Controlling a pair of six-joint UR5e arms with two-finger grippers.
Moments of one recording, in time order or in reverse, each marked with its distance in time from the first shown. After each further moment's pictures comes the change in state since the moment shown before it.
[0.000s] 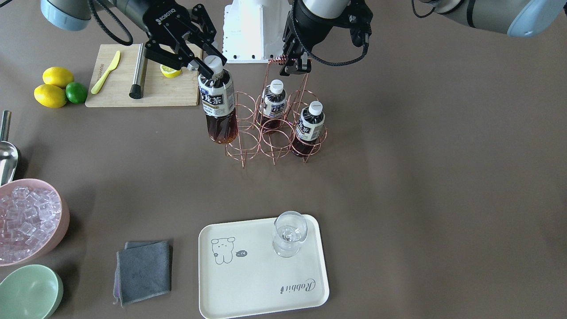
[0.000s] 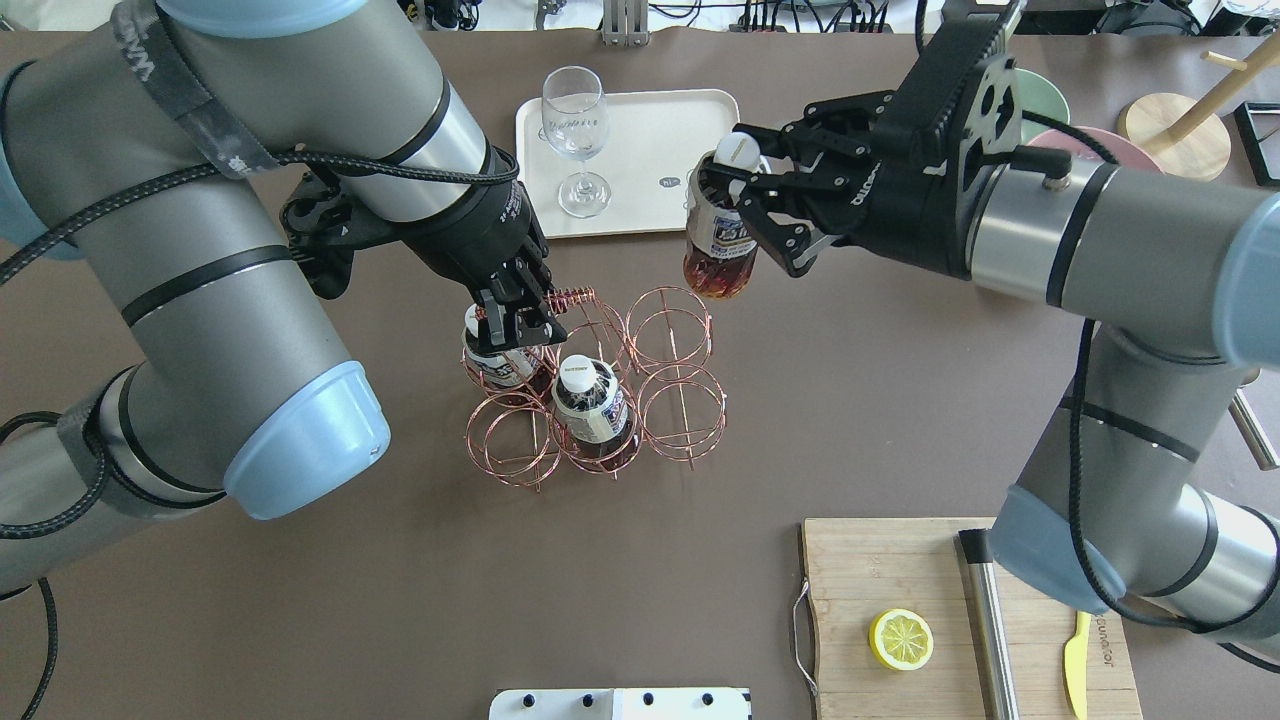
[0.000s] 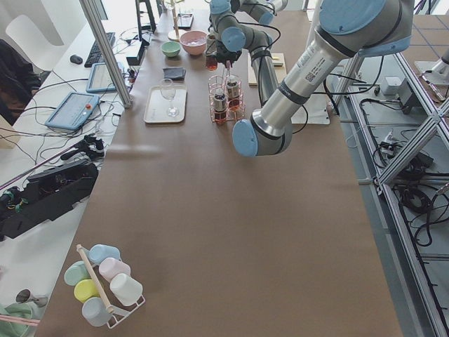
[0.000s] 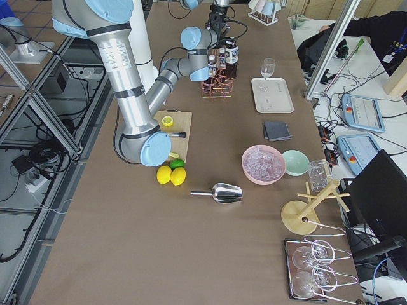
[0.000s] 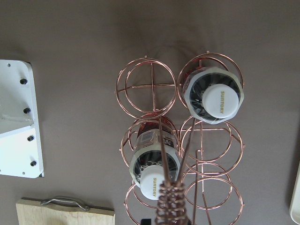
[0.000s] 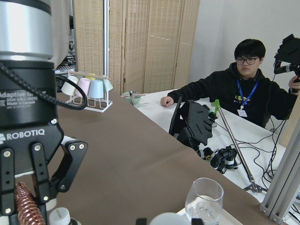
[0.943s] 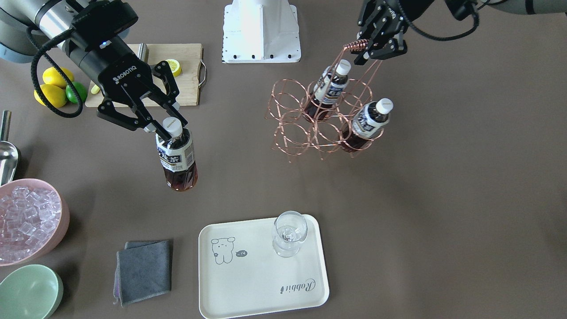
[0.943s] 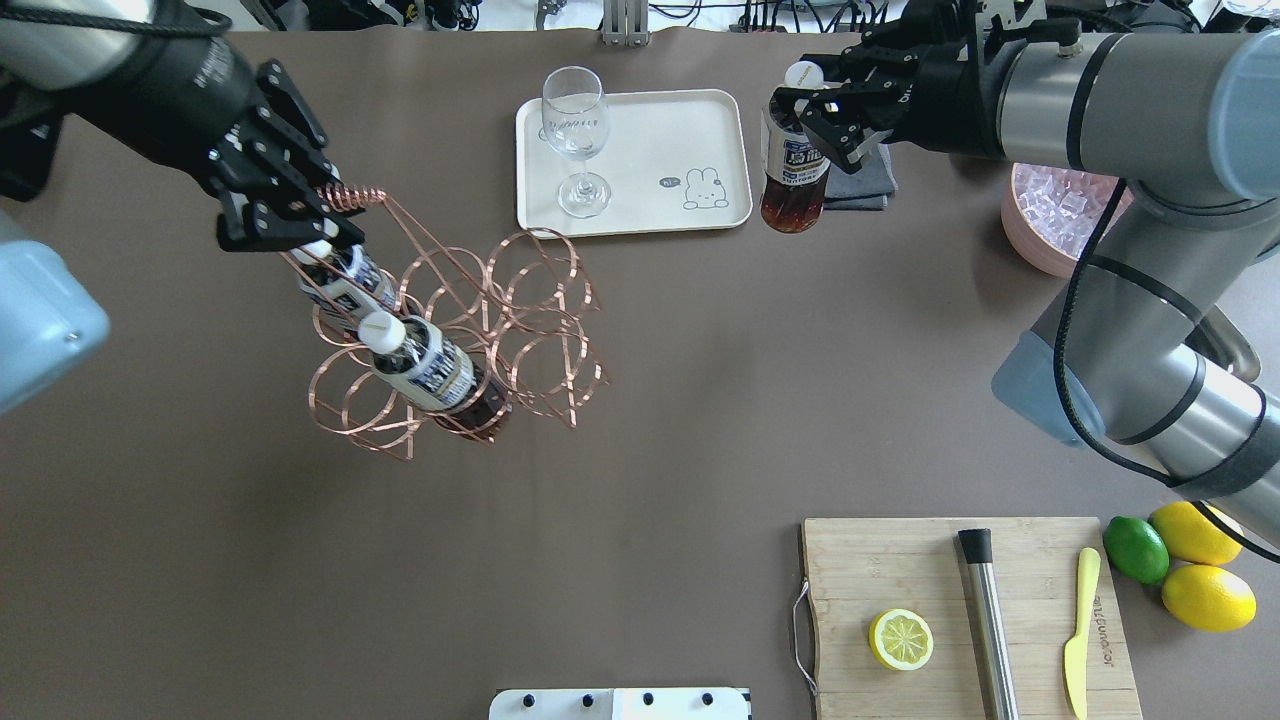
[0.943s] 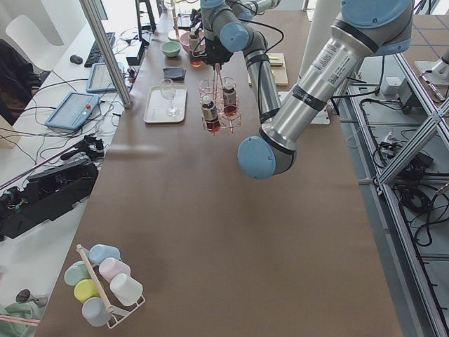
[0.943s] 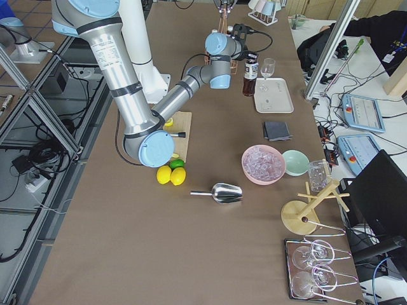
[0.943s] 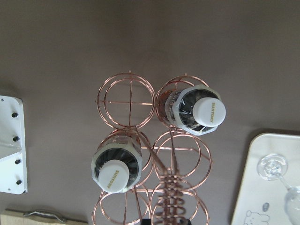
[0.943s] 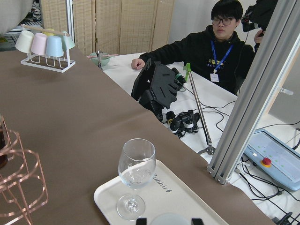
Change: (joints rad) left arm -0.268 0.168 -0.202 0.101 -0.135 0.095; right arm 0.201 0.050 -0.191 -0.017 0.195 -0.024
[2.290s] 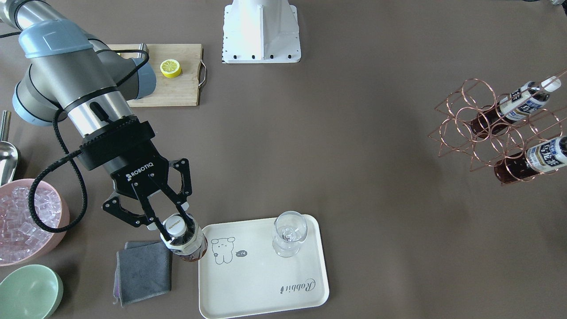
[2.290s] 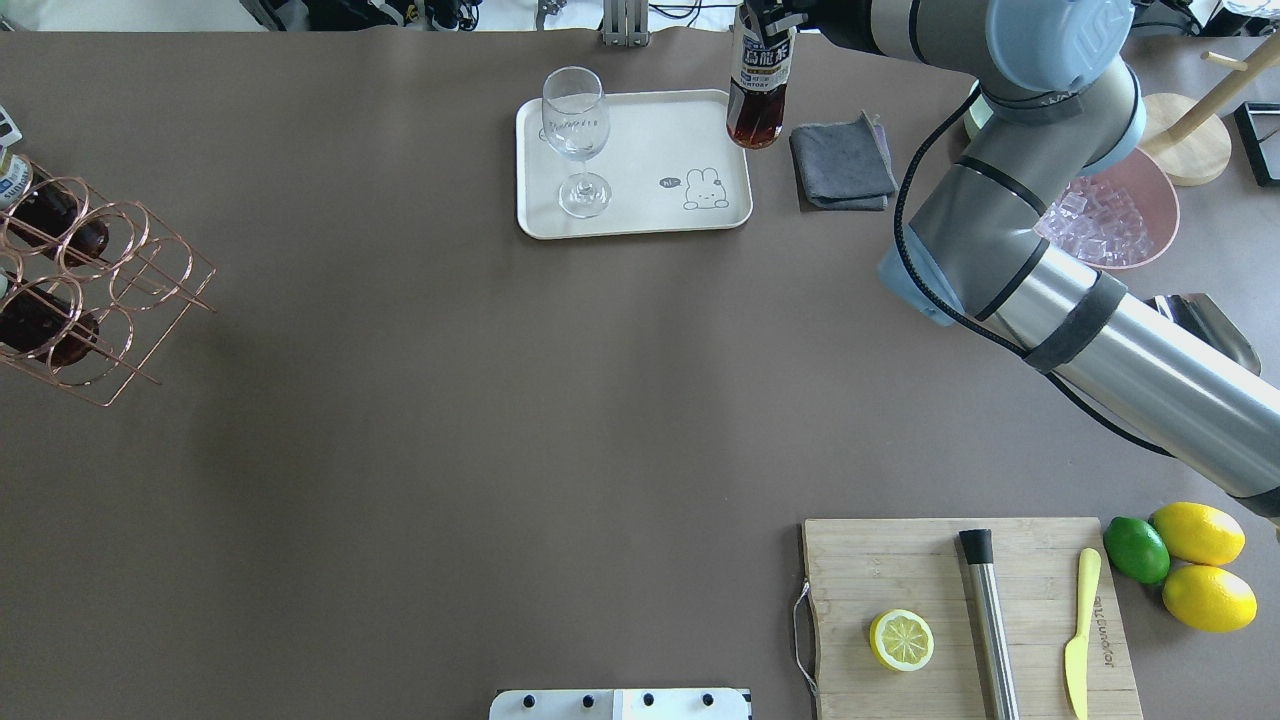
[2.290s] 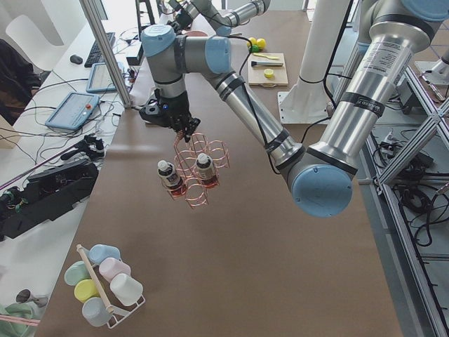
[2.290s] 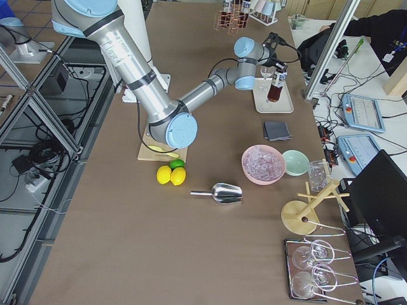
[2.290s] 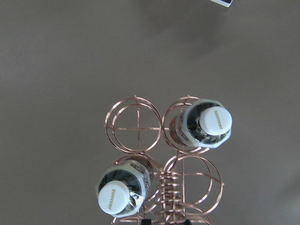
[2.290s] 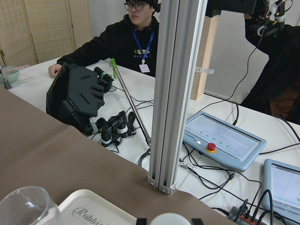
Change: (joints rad) left arm -0.520 0.225 0.158 0.470 0.064 1.540; right arm 0.038 0.246 -0.402 0.035 -0.159 0.232
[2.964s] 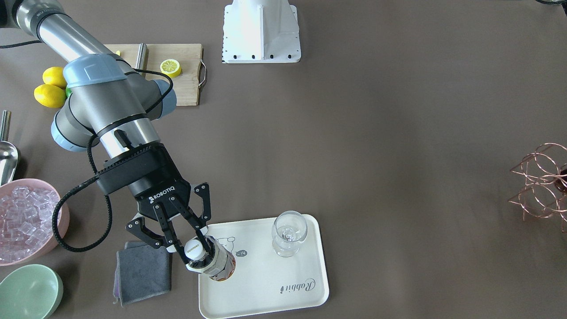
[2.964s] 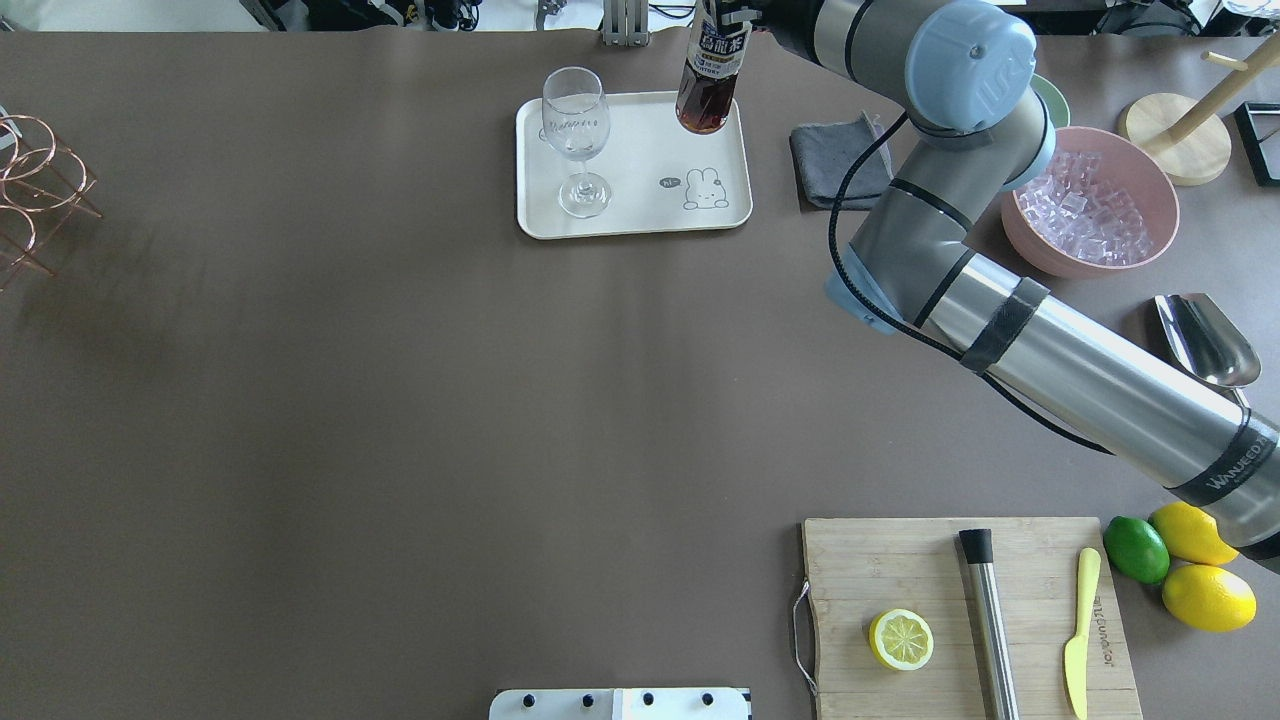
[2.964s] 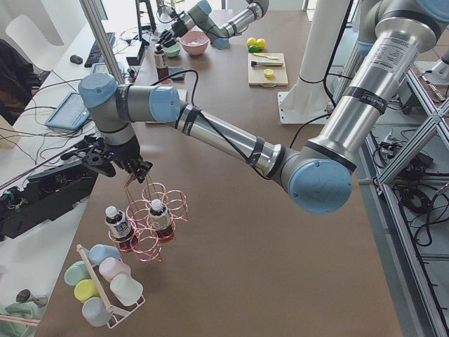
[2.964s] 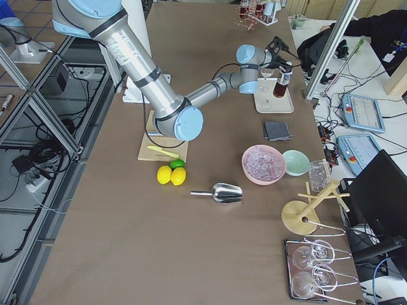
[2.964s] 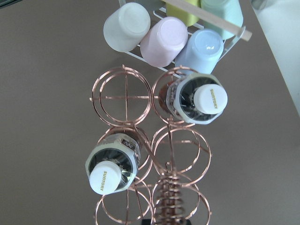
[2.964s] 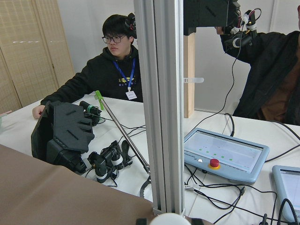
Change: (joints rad) left arm -0.107 -0.076 0.485 -0.393 0.016 0.039; right arm -0.050 0.079 -0.181 0.174 -0.156 0.166
